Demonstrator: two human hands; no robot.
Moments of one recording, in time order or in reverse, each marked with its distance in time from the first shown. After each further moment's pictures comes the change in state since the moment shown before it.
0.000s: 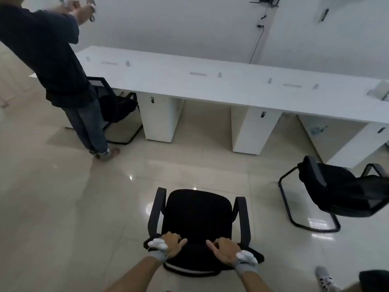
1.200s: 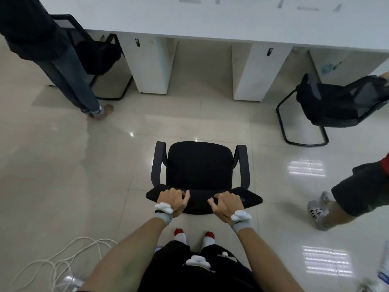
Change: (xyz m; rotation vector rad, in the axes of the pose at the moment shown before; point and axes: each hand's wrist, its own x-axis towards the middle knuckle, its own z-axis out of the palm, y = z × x) left_hand 0.005 0.008 0.026 0.202 0.276 0.030; right_hand -0.004 0.009 0.028 -0.211 0.277 -0.088
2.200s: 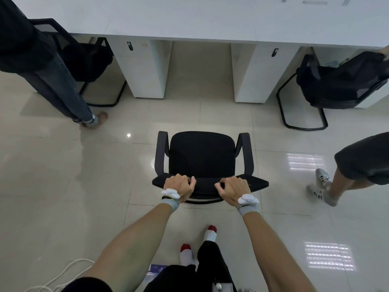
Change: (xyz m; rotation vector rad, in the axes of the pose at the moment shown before) left_hand 0.178 -0.012 -0.076 -0.029 0.052 0.022; right_hand 0.174 0.002 -0.078 -0.020 0.034 0.049
